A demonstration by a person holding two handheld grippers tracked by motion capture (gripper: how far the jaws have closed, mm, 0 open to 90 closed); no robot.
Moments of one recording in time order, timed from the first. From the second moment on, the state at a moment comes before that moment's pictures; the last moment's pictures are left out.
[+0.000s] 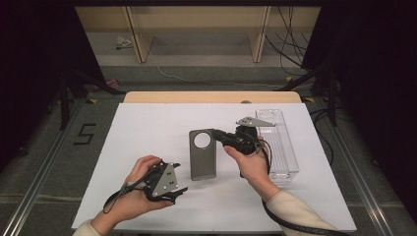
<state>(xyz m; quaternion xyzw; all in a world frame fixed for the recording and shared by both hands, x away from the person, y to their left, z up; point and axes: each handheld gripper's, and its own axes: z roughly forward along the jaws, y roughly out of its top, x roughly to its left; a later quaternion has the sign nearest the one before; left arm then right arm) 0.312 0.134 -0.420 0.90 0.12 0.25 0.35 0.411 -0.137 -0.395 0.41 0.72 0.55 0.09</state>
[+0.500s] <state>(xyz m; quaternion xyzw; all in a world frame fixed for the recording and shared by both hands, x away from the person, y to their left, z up) 0.313 0.164 -0.435 0.88 0.20 0.22 0.38 0.412 -0.141 -0.391 0.42 0.72 0.55 0.10</state>
